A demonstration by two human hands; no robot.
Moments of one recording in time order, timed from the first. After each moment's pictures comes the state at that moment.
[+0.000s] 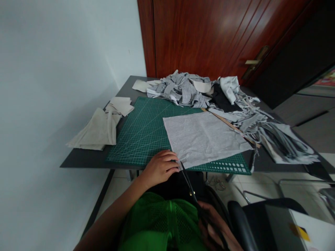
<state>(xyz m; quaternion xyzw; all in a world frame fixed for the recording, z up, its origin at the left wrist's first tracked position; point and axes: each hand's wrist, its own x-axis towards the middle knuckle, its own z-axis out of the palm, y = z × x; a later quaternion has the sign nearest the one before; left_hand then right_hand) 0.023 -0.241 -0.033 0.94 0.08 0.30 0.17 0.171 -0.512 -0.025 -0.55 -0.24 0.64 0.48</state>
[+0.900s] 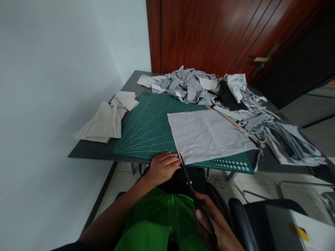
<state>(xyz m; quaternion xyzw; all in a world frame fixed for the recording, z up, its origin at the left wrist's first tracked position) 0.017 -0.264 -0.055 0.90 0.11 0.42 0.02 0.143 -0.493 -0.011 -0.55 -0.13 0.66 0.49</state>
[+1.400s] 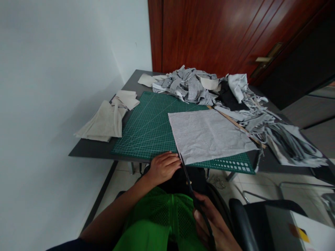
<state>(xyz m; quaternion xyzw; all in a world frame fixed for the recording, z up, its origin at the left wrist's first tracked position) 0.017 -0.264 -0.055 0.90 0.11 0.42 0.02 0.135 -0.493 -0.005 -0.57 -0.11 0.63 0.51</state>
